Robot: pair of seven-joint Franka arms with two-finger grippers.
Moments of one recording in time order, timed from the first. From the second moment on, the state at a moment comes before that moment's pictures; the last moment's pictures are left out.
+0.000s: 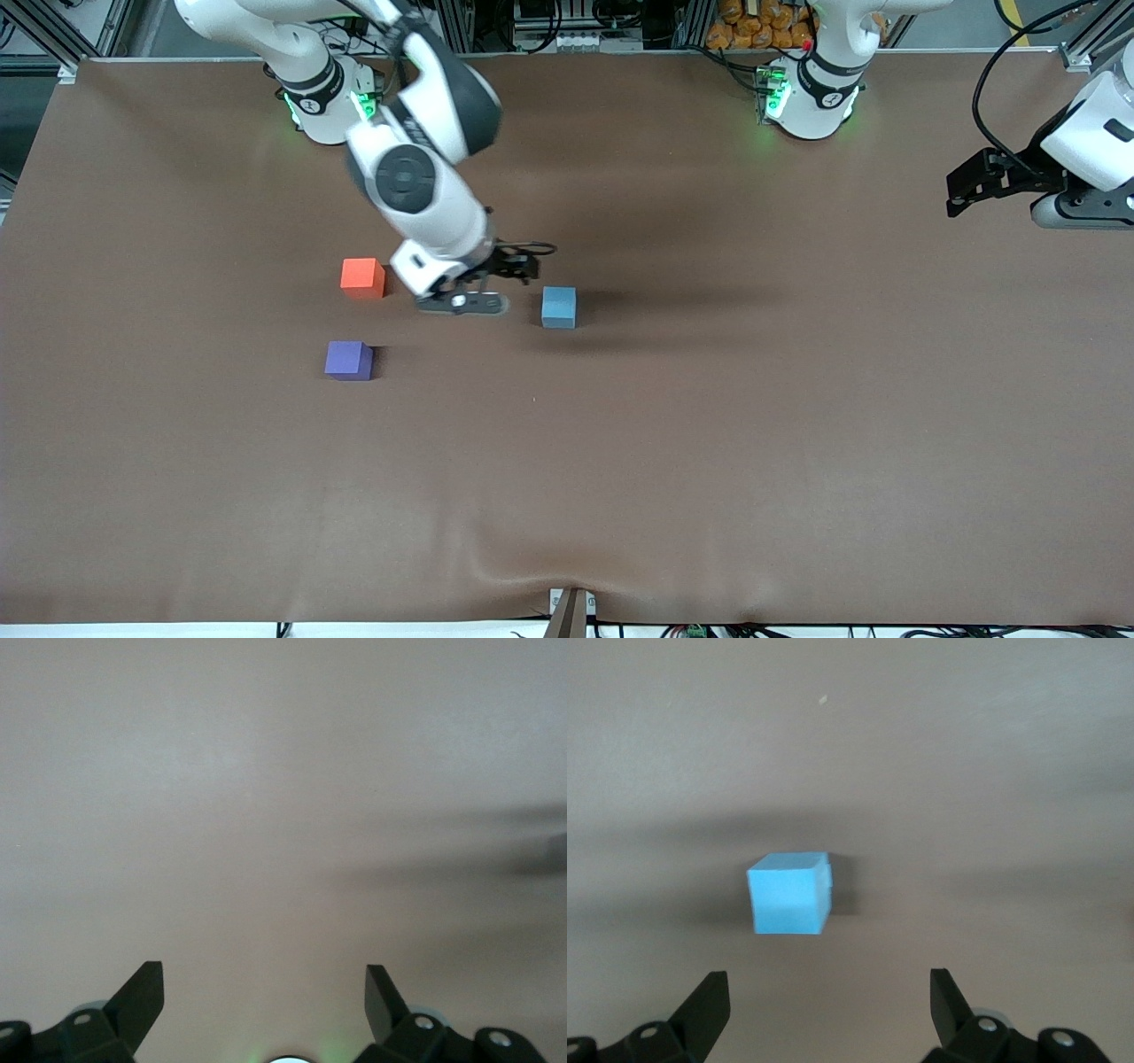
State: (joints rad) left arm -0.07 -0.06 -0.03 -1.62 0.01 1.52 -0.03; right arm 0.65 0.39 0.04 -1.72 0.18 2.11 0.67
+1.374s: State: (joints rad) left arm -0.07 -0.06 -0.03 -1.62 0.00 1.53 -0.04; right arm 0.77 0.64 0.03 -1.71 0.09 2.43 0.79
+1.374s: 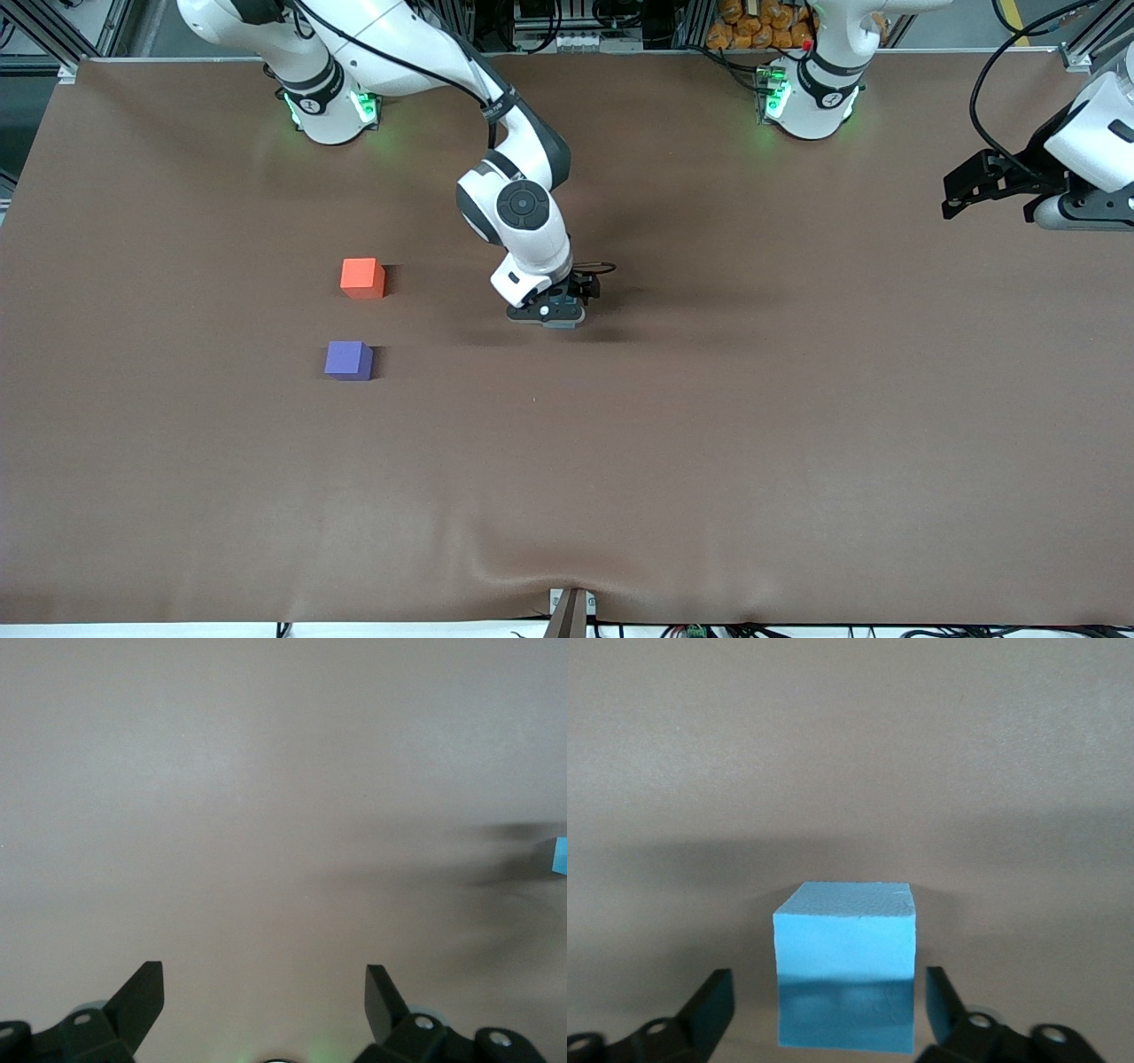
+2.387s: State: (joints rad) left arm -0.07 -0.06 -0.03 -1.62 0.00 1.53 -0.04; right arm 0.68 0.54 0.01 -1.59 0.05 2.10 0.78
